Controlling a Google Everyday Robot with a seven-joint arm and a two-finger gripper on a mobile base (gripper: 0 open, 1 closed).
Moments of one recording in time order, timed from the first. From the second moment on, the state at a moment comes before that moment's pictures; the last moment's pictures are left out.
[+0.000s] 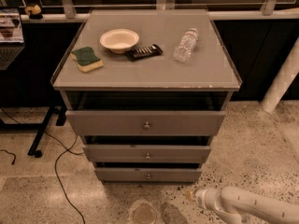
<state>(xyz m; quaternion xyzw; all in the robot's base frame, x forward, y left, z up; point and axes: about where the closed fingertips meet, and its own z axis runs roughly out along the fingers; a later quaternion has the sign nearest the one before) 0.484 -0.203 0.290 -0.12 0.93 0.19 0.29</state>
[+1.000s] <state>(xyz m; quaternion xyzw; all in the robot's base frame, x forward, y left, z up) 0.528 -0.198 0.256 -0.15 0.90 0.23 0.33</state>
